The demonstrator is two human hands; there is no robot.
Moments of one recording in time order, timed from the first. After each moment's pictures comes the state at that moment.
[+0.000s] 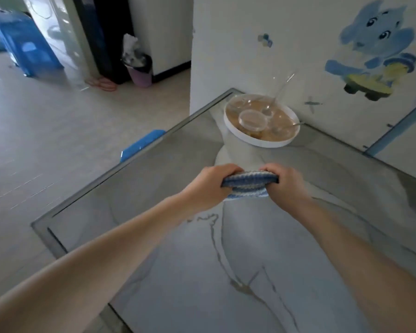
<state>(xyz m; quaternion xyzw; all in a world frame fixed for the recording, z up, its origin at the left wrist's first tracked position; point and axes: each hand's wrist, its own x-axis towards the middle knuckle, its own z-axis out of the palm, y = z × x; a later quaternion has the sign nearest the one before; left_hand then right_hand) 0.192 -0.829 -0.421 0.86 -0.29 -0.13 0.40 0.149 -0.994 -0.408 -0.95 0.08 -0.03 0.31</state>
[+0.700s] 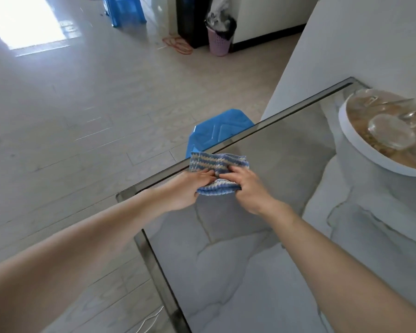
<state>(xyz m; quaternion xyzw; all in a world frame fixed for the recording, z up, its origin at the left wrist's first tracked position) 0.268 -0.605 -0.534 0.93 -0.20 -0.19 0.25 0.286 -0.780 -0.539 -0.94 -0.16 0.18 0.25</state>
